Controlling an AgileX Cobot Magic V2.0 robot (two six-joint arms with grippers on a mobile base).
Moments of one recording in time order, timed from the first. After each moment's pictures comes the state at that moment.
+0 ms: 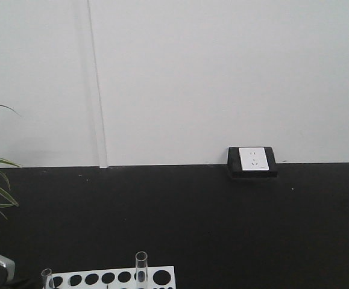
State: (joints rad) left arm -0.27 1.24 -0.39 0.18 -0.28 -0.18; right arm 0.07 0.56 -0.44 -0.16 0.20 0.11
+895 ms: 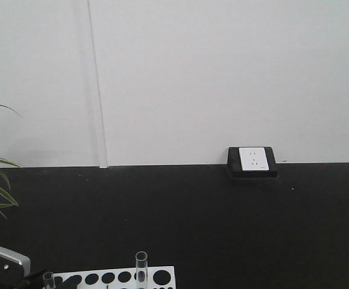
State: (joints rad) left arm -0.27 1.47 -0.40 0.10 -0.60 -0.14; right arm 0.07 0.56 -0.44 -0.16 0.25 0.11
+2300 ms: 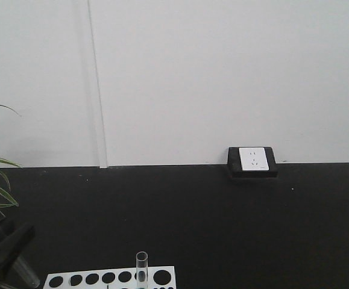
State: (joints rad) left arm -0.27 0.93 -0.40 0.10 -0.42 -0.13; right arm 0.07 0.56 -0.44 -0.16 0.25 0.11
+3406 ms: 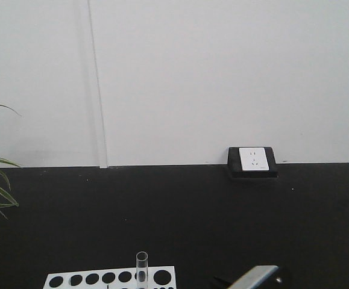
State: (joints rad) left arm -0.27 0.52 -0.39 0.09 0.13 -0.13; right arm 0.73 1.40 -0.44 -0.05 -0.60 0.11
